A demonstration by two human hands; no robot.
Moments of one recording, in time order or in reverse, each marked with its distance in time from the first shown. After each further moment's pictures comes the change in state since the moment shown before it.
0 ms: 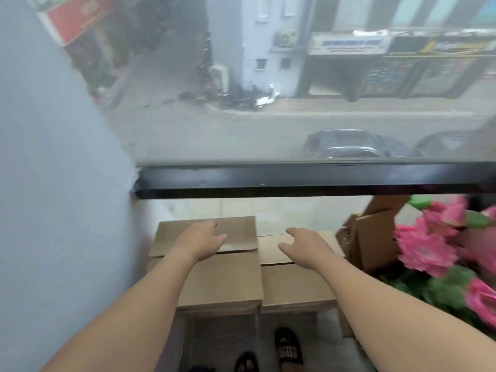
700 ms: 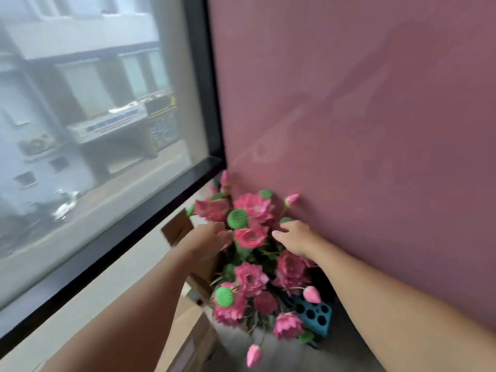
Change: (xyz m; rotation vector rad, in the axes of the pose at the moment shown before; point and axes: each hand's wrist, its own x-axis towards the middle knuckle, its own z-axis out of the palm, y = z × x) left_hand -0.151 0.470 0.091 0.286 -0.230 1.026; right_hand -0.353 0.303 -0.088 0.524 0.626 0.715
